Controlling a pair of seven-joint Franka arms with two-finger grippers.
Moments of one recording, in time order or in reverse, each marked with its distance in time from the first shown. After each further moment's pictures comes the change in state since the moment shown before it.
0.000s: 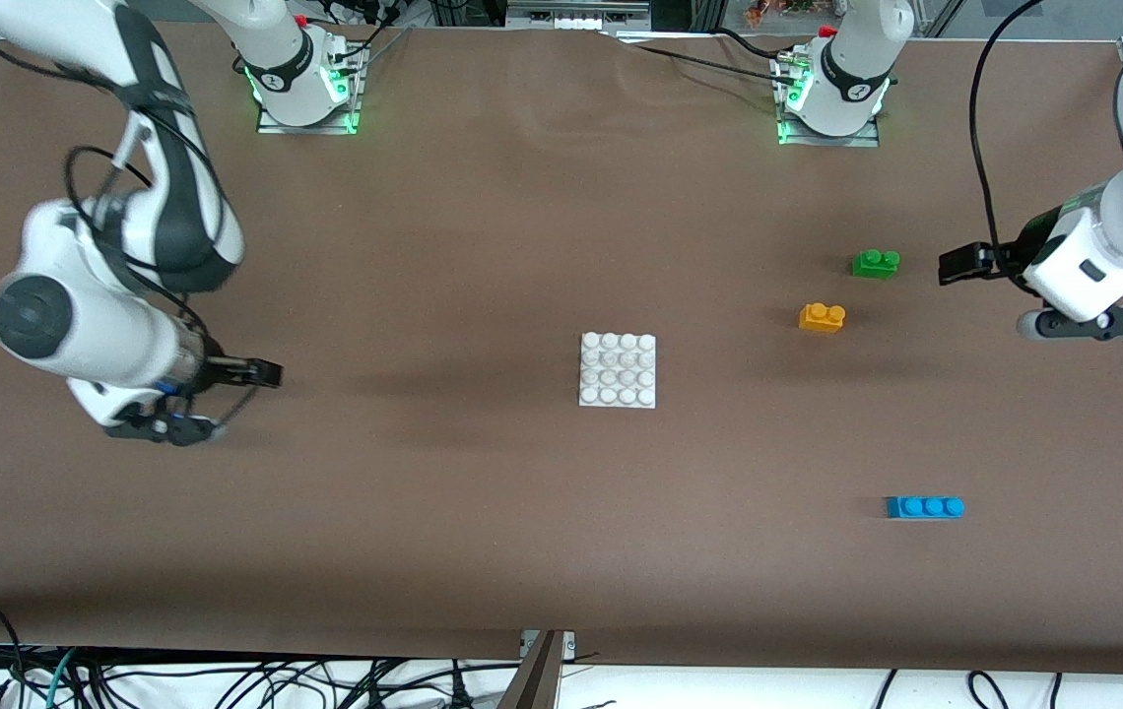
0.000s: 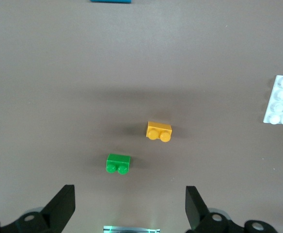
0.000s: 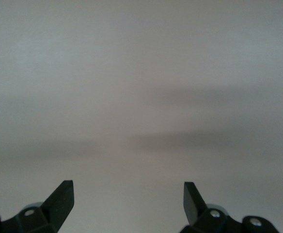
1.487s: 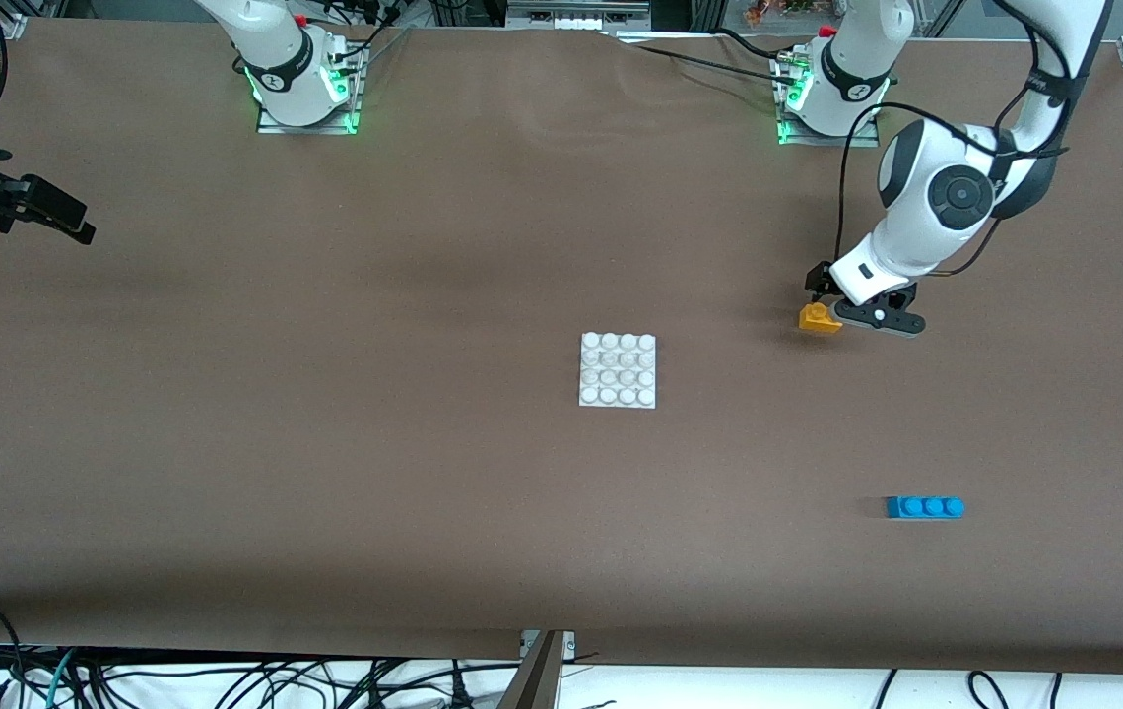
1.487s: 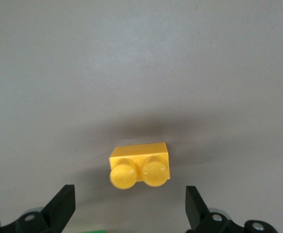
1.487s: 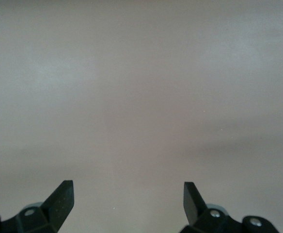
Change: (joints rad) left arm -0.002 -0.039 -0.099 -0.872 0.059 1.002 0.132; right arm -0.194 -0.431 0.046 -0.088 -0.011 -0.266 -0.069
